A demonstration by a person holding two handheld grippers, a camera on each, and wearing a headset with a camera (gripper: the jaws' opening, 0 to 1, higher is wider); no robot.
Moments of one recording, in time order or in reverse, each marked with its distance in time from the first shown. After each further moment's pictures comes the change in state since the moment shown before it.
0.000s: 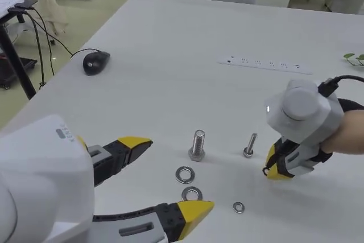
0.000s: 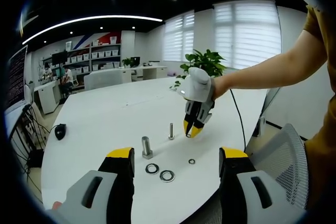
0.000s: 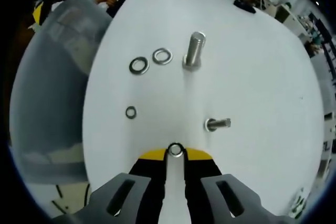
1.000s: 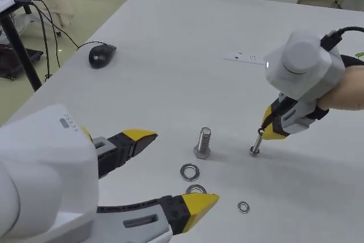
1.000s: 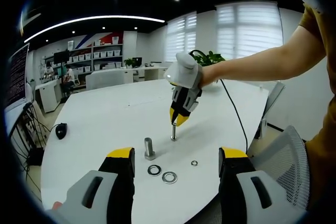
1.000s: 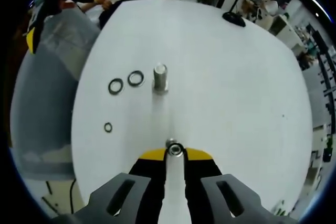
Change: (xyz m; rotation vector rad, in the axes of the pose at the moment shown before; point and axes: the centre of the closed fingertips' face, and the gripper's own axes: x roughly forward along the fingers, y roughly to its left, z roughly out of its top) left arm 0.002 0.007 0.002 -0.016 -0.008 0.011; right arm -0.018 -0.046 0.035 -0.055 -0.022 -0.067
